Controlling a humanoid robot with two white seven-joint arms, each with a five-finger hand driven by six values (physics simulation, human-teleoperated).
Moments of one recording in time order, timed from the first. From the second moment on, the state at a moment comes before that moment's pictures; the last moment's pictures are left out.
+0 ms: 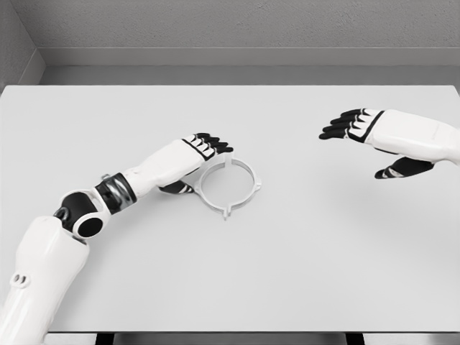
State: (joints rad) left arm -0.31 0.24 -0.27 -1.42 -0.85 -0.61 -0.33; right arm -0.37 -0.97 0.28 -1.75 0.12 -0.56 0.61
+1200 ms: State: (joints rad) left arm -0.30 0.34 -0.24 -1.46 -0.71 -0.61 -0.32; right arm -0.37 -0.97 0.28 -1.77 0.12 -0.56 0.61
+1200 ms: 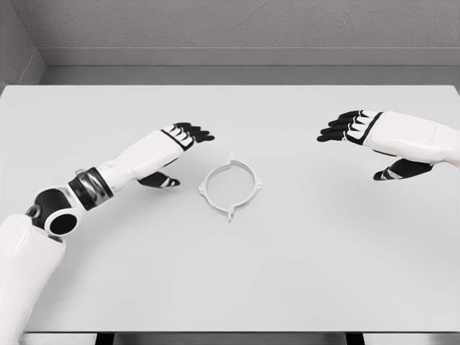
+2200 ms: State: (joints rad) left arm -0.24 0.29 -0.37 -1.58 -0.74 -0.61 -0.32; right arm -0.38 -0.96 0.28 -1.77 0.12 -0.56 0.61
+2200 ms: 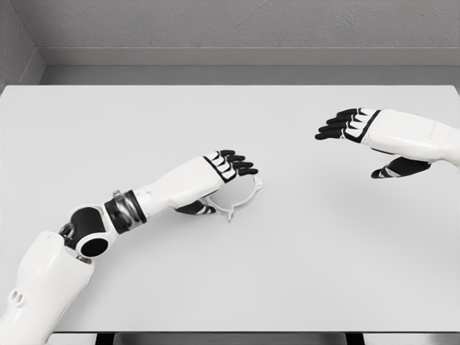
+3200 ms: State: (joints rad) left arm -0.25 0.25 -0.38 -1.52 -0.78 -0.61 -0.32; right arm -0.38 -0.97 0.28 -1.77 0.12 -0.56 0.61
